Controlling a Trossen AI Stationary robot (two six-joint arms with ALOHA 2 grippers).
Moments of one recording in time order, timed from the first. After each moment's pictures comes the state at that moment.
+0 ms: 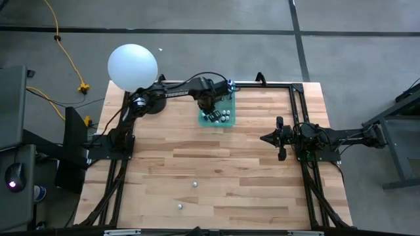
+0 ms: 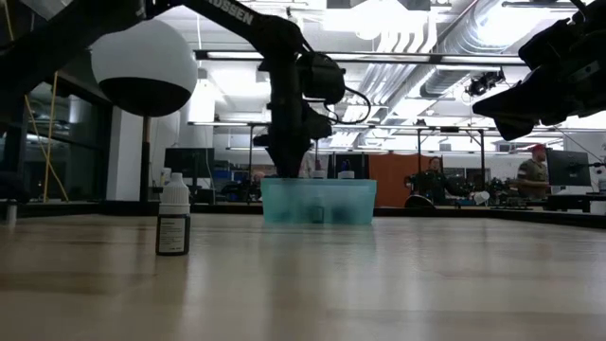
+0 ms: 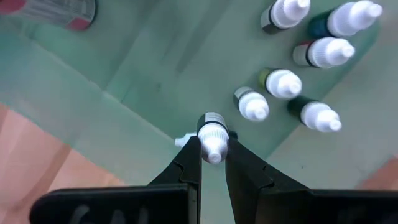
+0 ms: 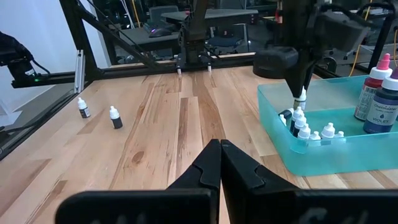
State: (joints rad) left arm 0.38 2.19 1.93 -1.13 -0.07 -0.21; right arm 0.01 0.18 0.01 0.04 0.05 0.10
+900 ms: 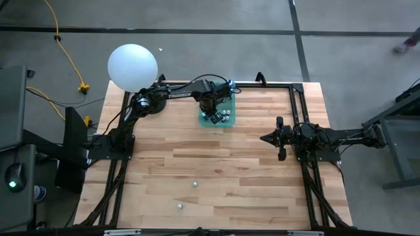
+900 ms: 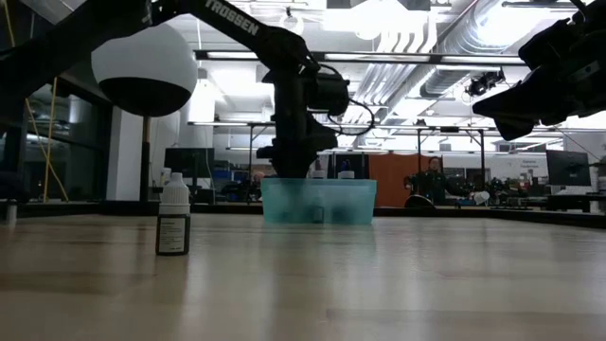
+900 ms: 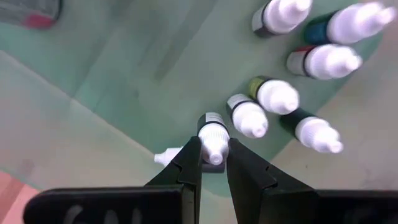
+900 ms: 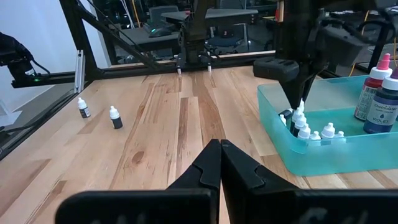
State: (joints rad) left arm 0.38 2.24 1.93 -1.09 -0.03 -0.24; right arm 0.01 0.18 0.01 0.04 0.05 0.10
